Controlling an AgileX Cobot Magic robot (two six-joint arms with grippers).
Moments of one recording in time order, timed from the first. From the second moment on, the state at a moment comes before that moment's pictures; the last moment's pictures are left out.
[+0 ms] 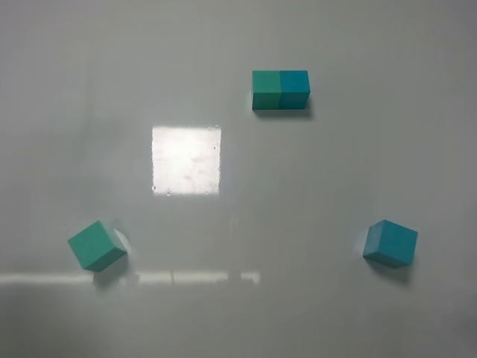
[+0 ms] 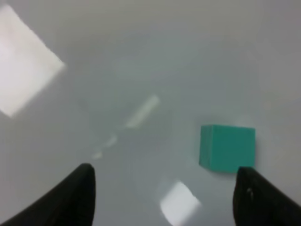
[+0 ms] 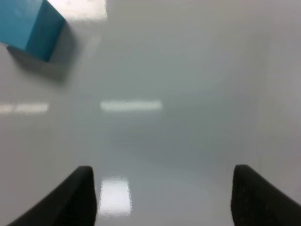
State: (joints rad) left arm -0.13 0.86 -1.22 -0.33 1.07 0.85; right arm 0.00 -0.01 -0.50 0.01 1.05 0.00
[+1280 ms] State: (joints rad) left arm -1.23 1.08 -1.12 0.77 1.22 -0.37; right arm 0.00 -0.01 -0.50 0.01 1.05 0.00
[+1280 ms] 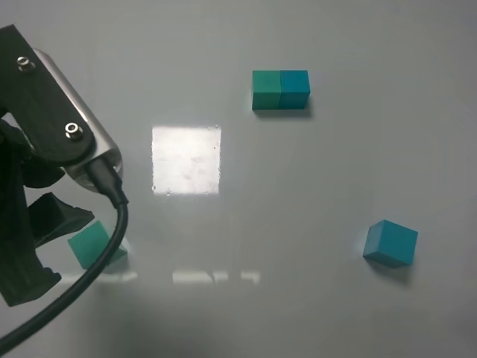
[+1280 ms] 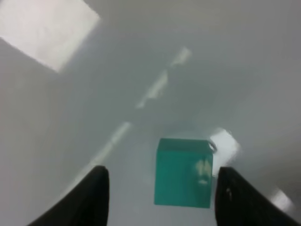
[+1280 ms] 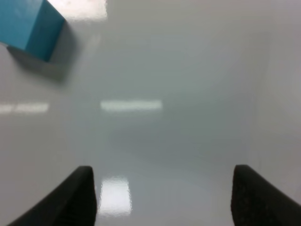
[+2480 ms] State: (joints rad) left arm -0.92 1.07 -1.01 0.61 0.97 -0.19; right arm 0.00 -0.01 -0.50 0.01 1.05 0.00
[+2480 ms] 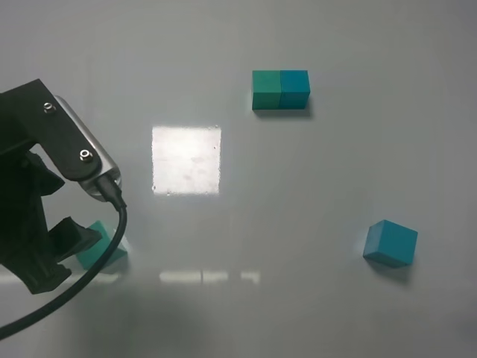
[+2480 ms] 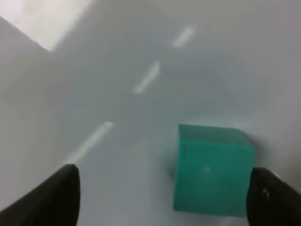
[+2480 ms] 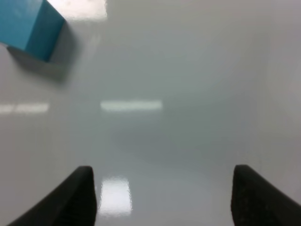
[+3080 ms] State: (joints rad) left arm -0.90 1.18 -0.99 0.55 0.95 -0.08; right arm 0.00 -0.01 -0.50 0.01 1.05 0.00
